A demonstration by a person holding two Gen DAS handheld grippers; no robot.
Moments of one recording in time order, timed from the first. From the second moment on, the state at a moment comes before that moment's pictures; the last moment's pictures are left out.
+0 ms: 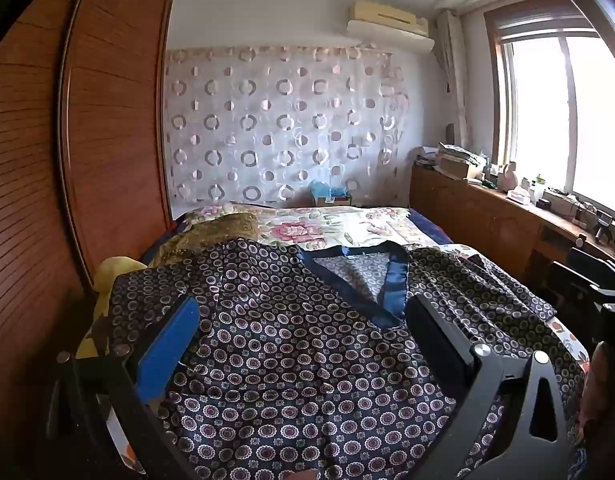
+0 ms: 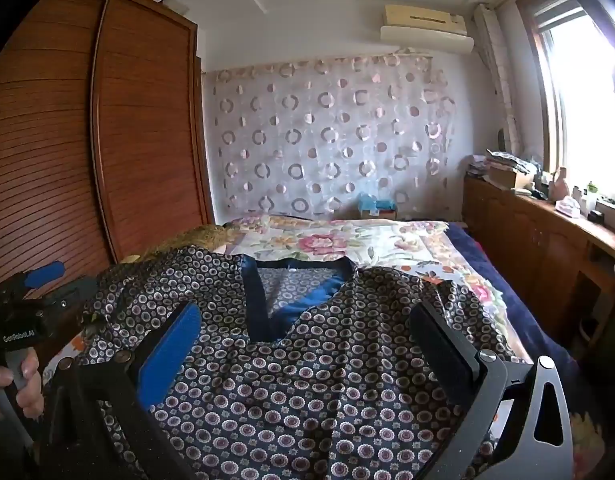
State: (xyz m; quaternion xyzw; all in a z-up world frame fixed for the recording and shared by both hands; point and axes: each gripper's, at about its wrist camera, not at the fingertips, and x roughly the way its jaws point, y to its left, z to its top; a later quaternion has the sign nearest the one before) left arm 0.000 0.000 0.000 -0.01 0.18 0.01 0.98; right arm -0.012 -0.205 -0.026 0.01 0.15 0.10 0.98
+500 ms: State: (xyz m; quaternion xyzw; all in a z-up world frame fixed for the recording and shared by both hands) left arm 0.000 -0.001 0.000 -0.01 0.18 0.01 0.98; right arm -0.013 -0.203 -0.021 0.00 0.14 0.10 0.98
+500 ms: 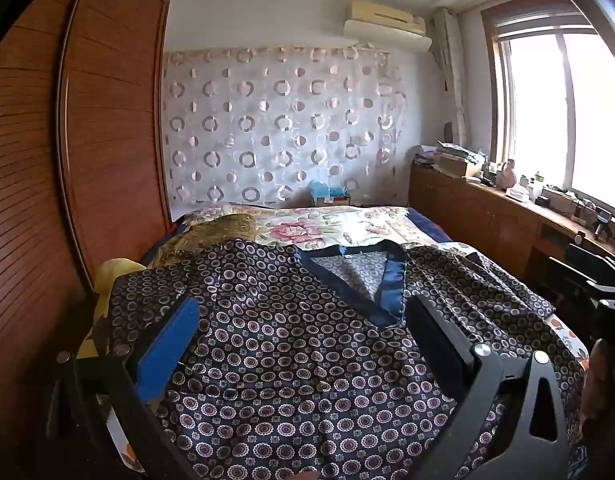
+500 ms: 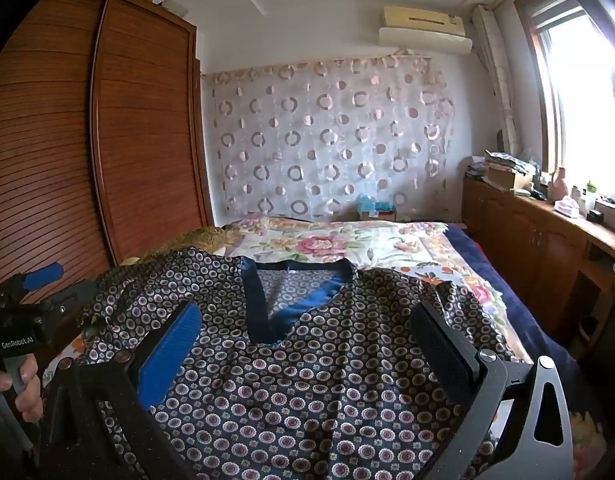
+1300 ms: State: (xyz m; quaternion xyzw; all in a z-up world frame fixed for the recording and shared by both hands) left arm 0.000 -0.001 0.000 -0.01 0.18 0.00 0.98; right arm -0.012 -0.206 -0.026 0.01 0.14 0.10 0.98
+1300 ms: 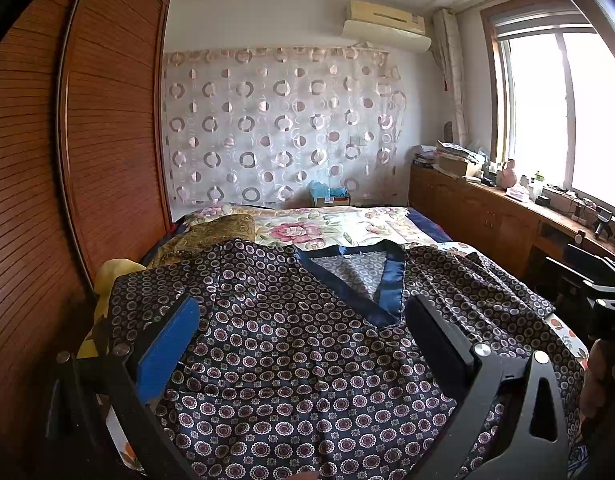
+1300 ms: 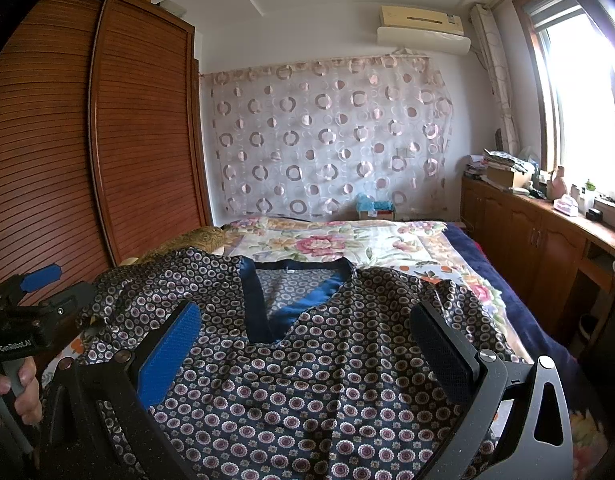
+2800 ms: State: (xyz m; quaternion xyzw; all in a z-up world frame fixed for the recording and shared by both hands) left arm -0.006 -0.012 0.002 -0.01 0.18 0.00 0.98; right arm -0.015 -0.204 -0.027 0.00 0.14 0.10 0.99
